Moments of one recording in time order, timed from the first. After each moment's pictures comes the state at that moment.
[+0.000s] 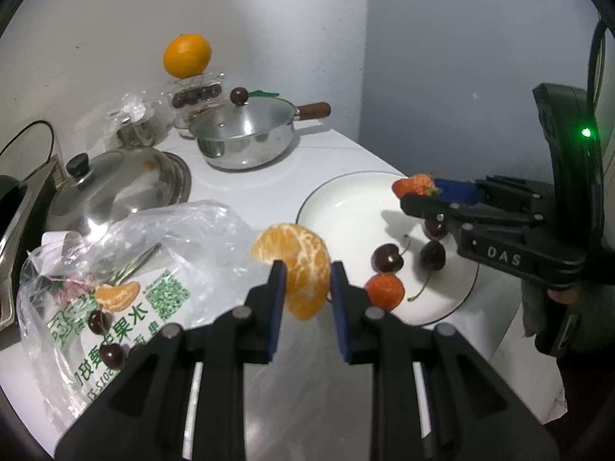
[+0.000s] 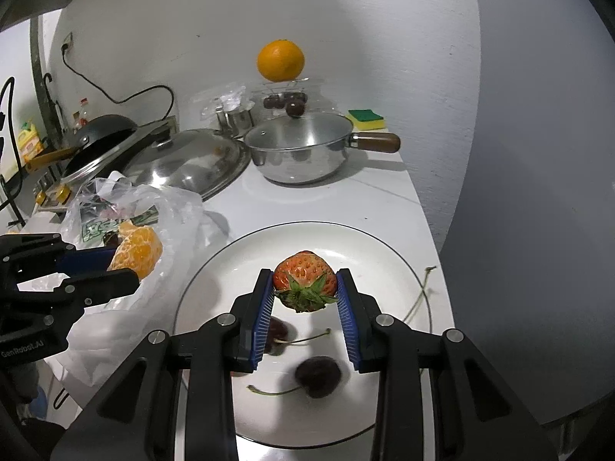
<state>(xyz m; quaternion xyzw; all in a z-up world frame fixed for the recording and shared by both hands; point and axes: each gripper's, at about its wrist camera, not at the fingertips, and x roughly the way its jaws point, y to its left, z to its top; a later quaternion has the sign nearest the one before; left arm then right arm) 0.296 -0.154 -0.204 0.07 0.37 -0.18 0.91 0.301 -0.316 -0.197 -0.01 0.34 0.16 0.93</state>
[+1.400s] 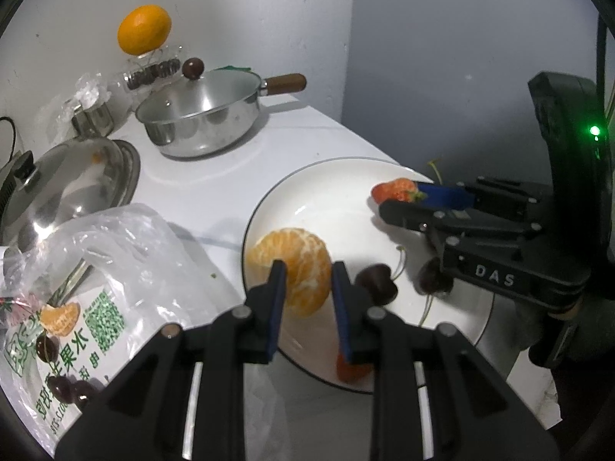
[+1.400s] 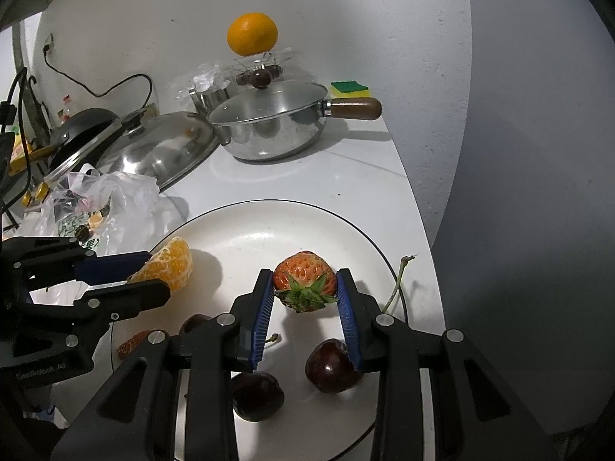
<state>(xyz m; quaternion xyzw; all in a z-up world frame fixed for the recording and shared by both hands) 0.343 -0.191 -0.239 0.07 0.41 -0.21 0.89 0.337 -0.335 -0.230 0.00 0.38 0.16 0.91</state>
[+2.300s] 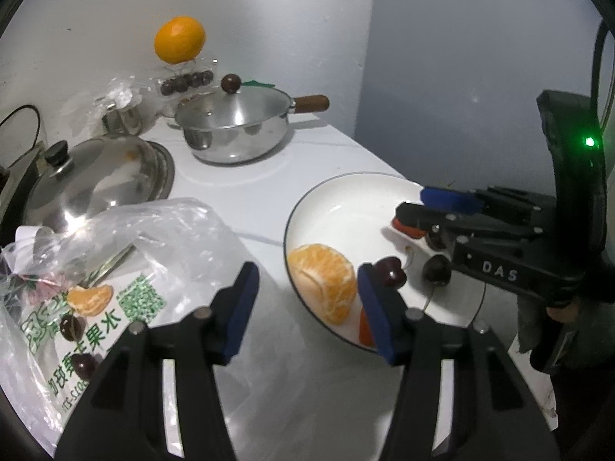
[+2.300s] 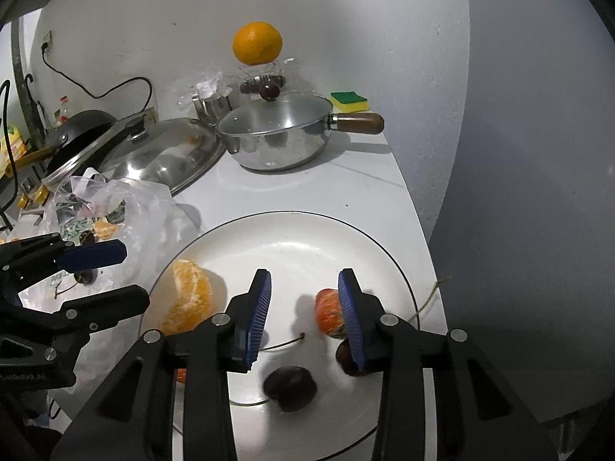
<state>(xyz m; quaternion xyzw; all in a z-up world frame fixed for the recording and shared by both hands) 0.320 -0.156 -0.218 0.04 0.38 -0.19 0.90 0.322 -0.317 -0.208 -0.01 0.36 0.14 0.92</state>
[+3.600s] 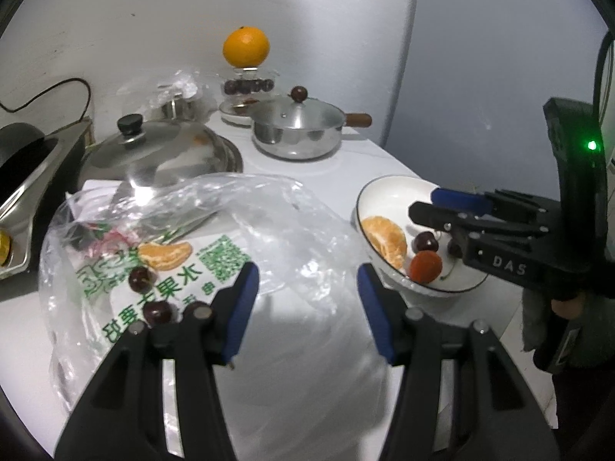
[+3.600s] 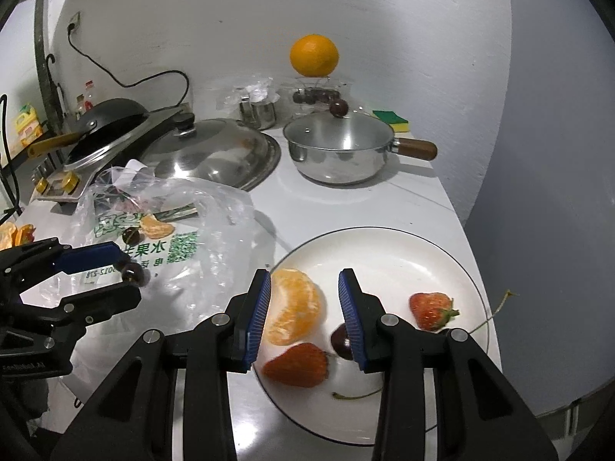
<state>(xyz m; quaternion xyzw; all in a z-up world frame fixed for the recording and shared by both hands) 0.270 -0.067 -0.202 0.00 0.36 -0.16 0.92 0.289 -0.236 -0.183 -0.04 0.35 0.16 0.92</state>
